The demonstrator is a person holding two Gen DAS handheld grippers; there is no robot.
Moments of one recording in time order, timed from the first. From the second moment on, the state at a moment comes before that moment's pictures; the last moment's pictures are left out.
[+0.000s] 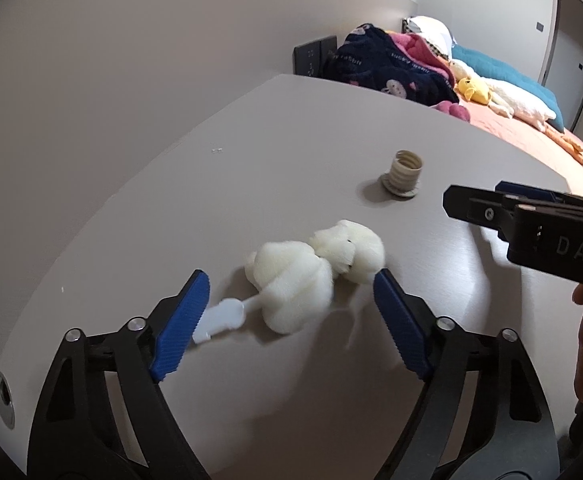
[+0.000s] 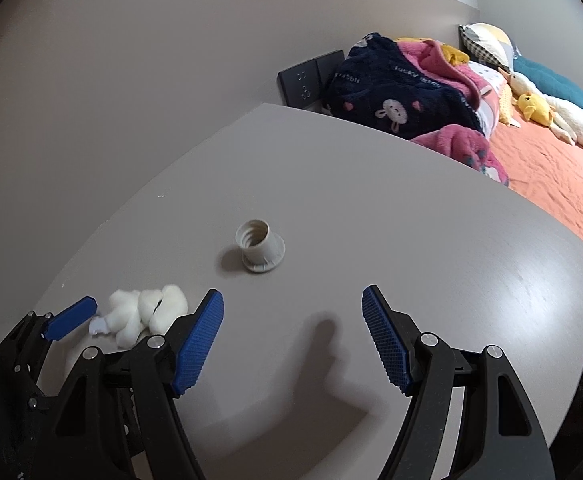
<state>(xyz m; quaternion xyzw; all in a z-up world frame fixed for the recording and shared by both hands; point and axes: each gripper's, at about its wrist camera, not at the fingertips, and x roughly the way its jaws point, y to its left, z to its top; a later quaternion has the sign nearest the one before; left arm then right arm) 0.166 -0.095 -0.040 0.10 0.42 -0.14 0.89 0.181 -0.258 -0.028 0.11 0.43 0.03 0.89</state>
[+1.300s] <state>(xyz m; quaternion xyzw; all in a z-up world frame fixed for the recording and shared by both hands) 0.165 -0.077 -0.034 0.03 0.43 -0.13 0.89 0.212 -0.249 -0.020 0.09 0.44 0.05 0.89</state>
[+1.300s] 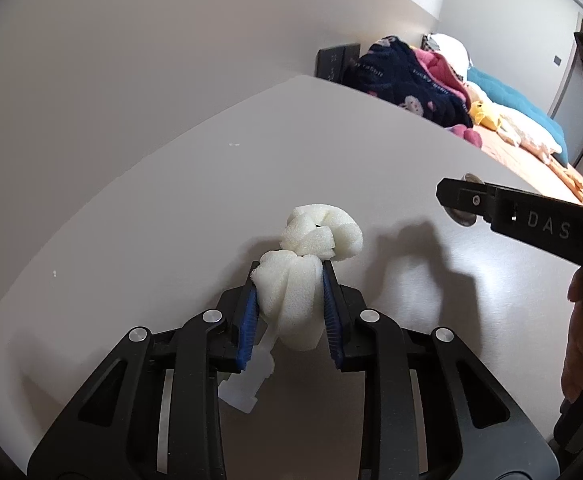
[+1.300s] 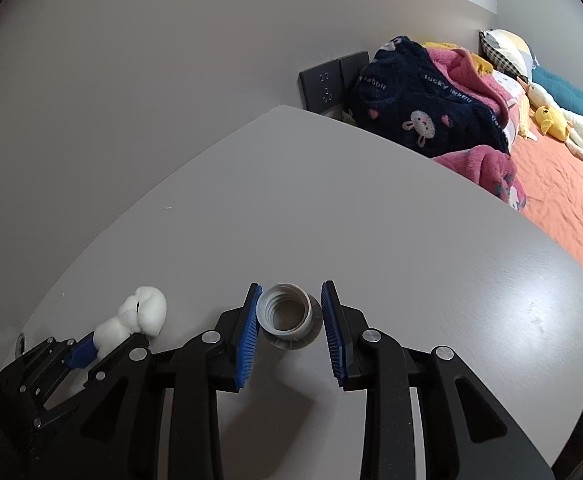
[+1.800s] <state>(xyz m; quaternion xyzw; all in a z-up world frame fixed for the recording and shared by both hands) 0.127 -0.091 -0.006 0.02 0.41 -0.13 0.90 0.154 -0.261 0.009 0.09 0.43 0.06 0.90</state>
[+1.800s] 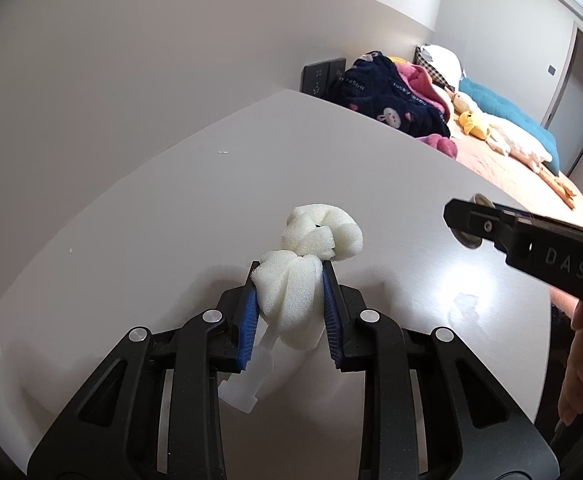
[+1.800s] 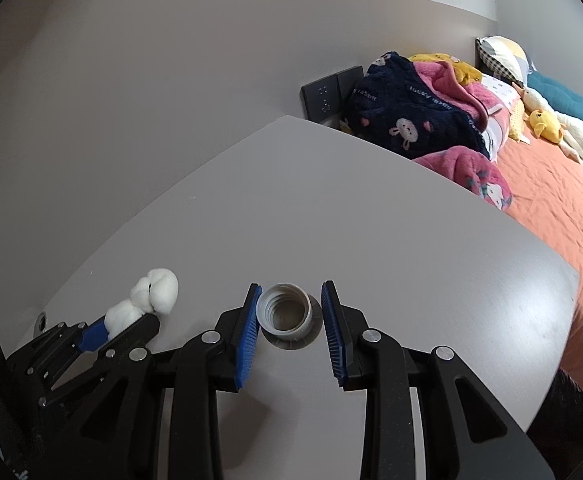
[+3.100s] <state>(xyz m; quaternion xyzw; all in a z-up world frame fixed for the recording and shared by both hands) -0.002 -0.139 0.018 0.04 0.40 -0.17 0.90 -0.015 -0.297 0.020 0.11 0.42 0.04 0.90</state>
